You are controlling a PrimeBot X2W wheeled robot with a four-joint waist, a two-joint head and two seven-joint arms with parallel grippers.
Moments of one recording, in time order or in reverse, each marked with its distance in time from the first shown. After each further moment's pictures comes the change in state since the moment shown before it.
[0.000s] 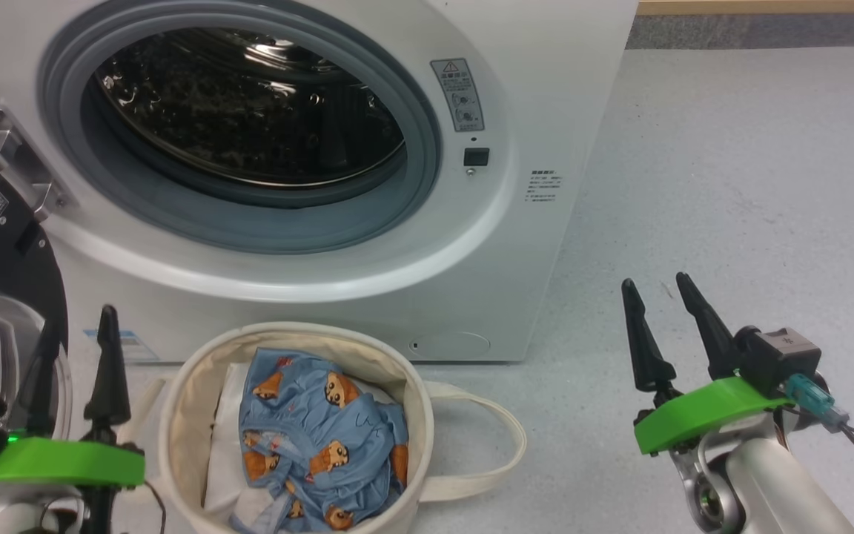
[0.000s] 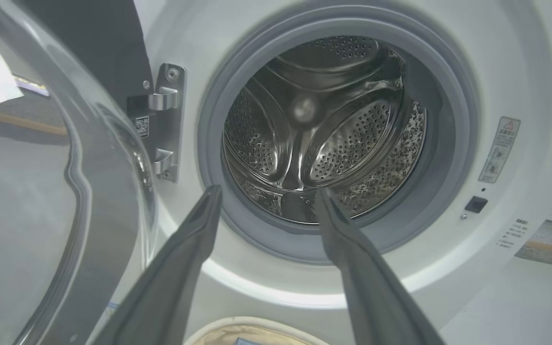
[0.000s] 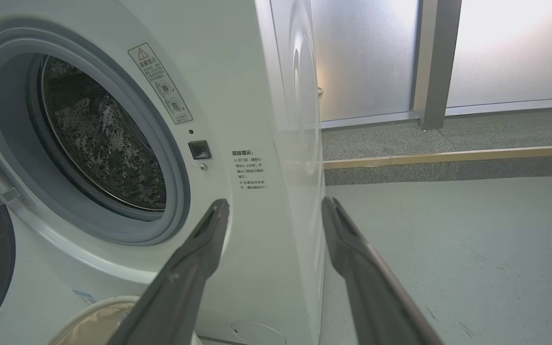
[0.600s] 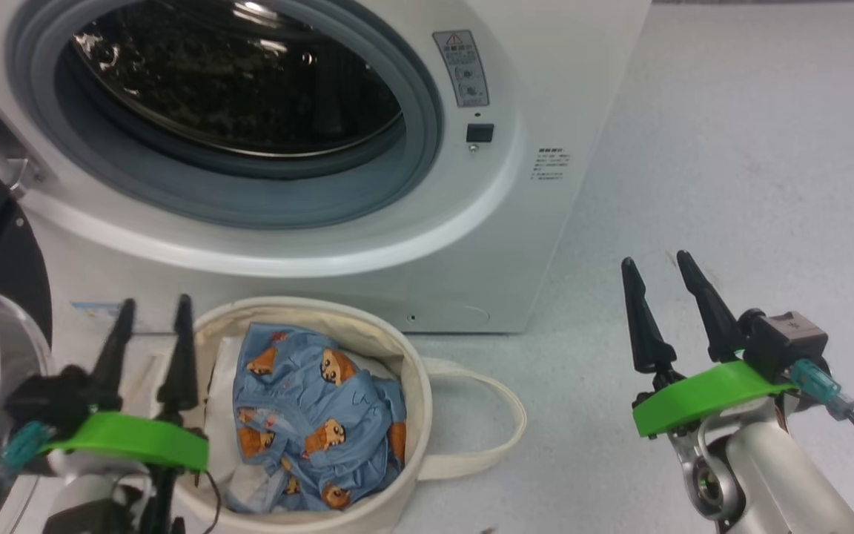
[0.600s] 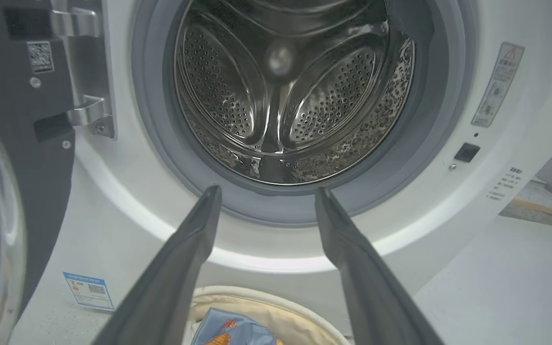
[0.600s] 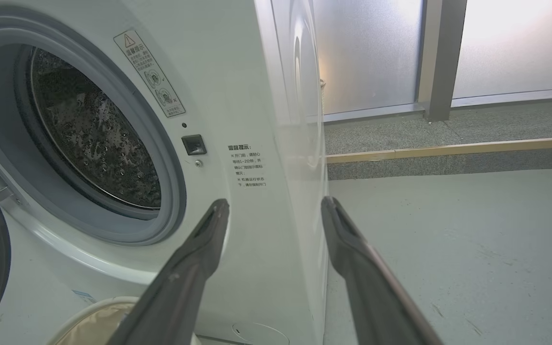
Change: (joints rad) left arm -0.072 -0.073 -0.073 0.072 0.077 0.000 0.000; right arm -0.026 0.004 -0.005 -0.027 0.000 0.000 0.000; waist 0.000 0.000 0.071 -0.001
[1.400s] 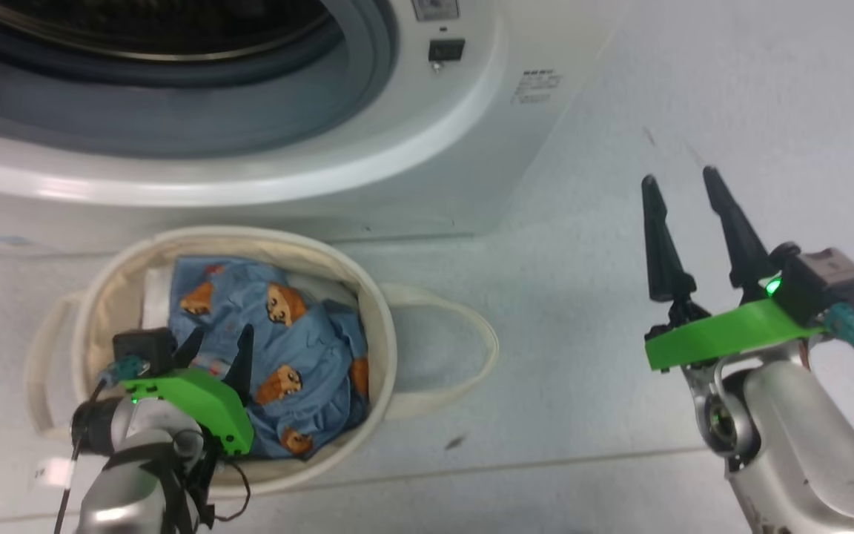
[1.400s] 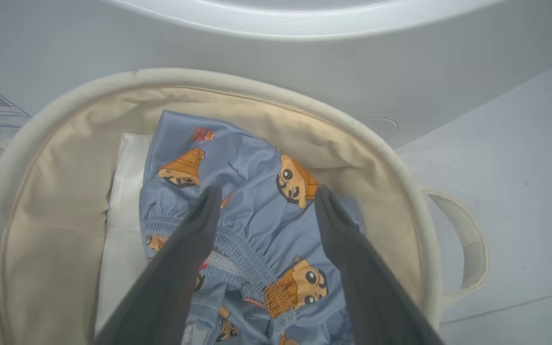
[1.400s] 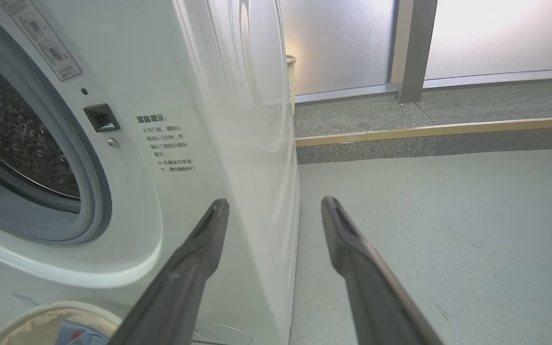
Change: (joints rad) left arm -0.379 -0.056 -0.122 0.765 0.091 0.009 0.003; right arm -0.101 0.001 -0.041 -0.063 -0.035 0.000 0.000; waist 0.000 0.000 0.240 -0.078
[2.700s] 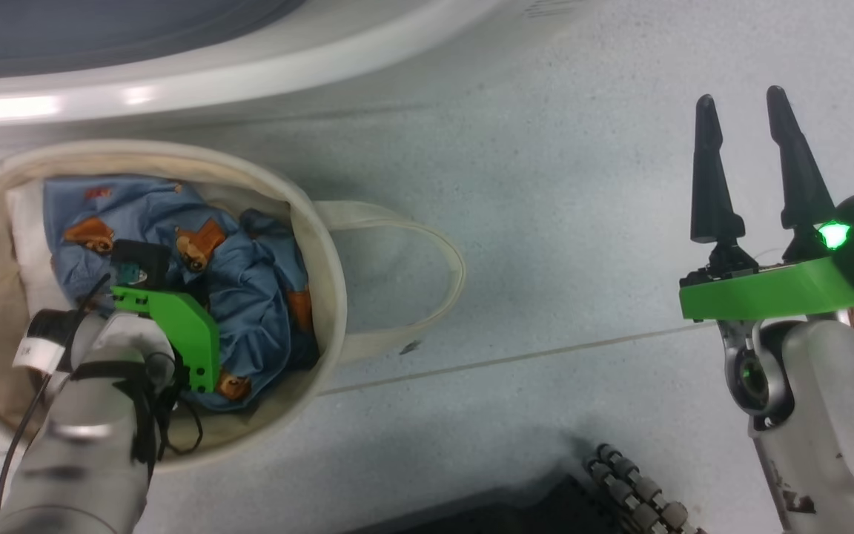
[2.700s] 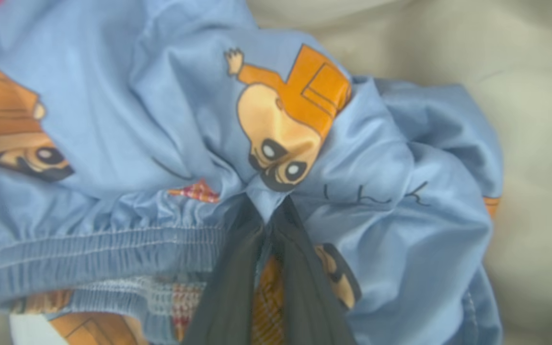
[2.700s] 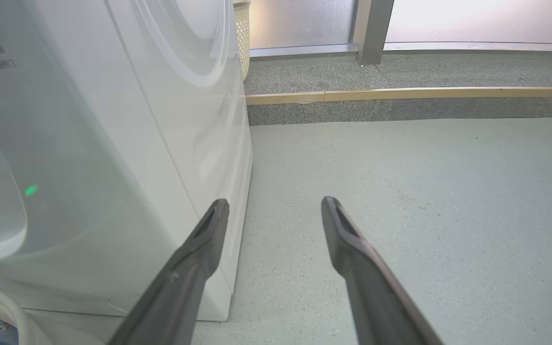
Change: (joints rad) left arm -0.240 0.076 -0.178 0.148 0.094 0.050 0.172; right arm -0.059 0.007 -0.094 -0.126 -0.061 0.000 0.000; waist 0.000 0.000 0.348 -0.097
